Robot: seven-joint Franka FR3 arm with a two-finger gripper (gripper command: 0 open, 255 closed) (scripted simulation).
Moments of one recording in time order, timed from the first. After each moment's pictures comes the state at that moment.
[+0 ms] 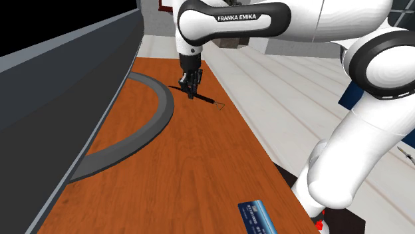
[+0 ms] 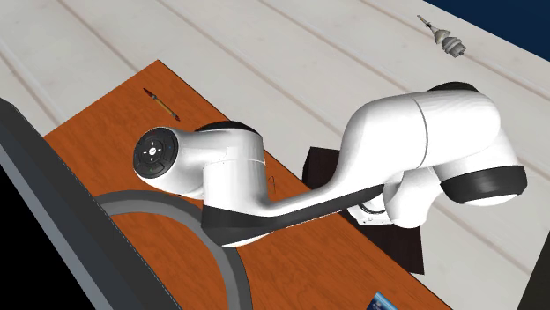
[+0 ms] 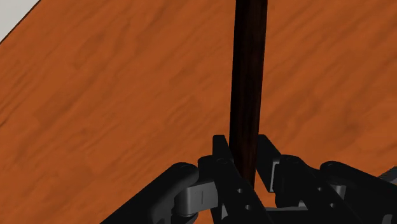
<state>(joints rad) 0.14 -0.06 0.10 -1.79 -0.09 1.67 -0.02</state>
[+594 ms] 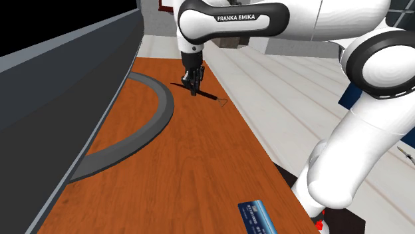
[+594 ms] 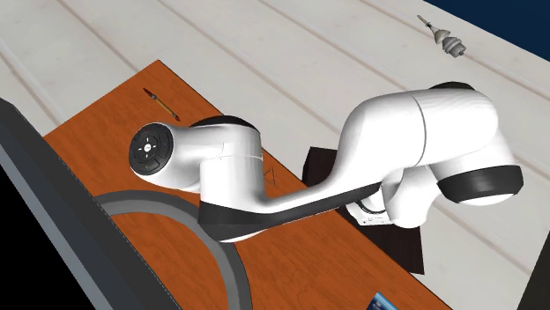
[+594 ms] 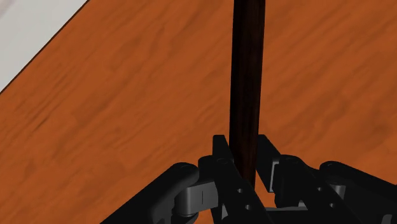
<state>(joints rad) 0.14 -0.05 0.10 -1.76 -0.14 1.64 -0.03</state>
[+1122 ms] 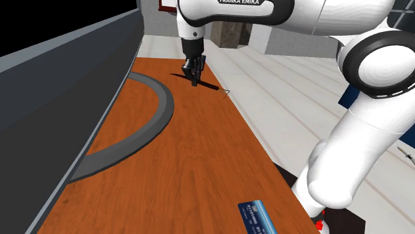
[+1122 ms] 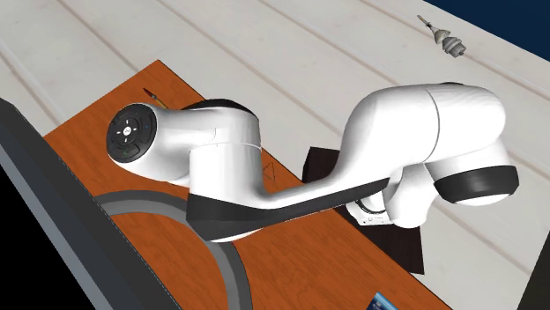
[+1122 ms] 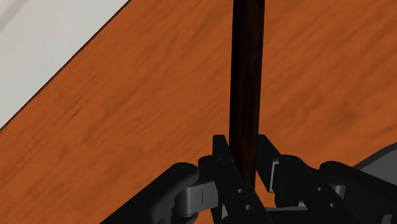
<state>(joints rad) 0.14 -0.03 0.10 -1.63 -0.14 1.53 -0.04</state>
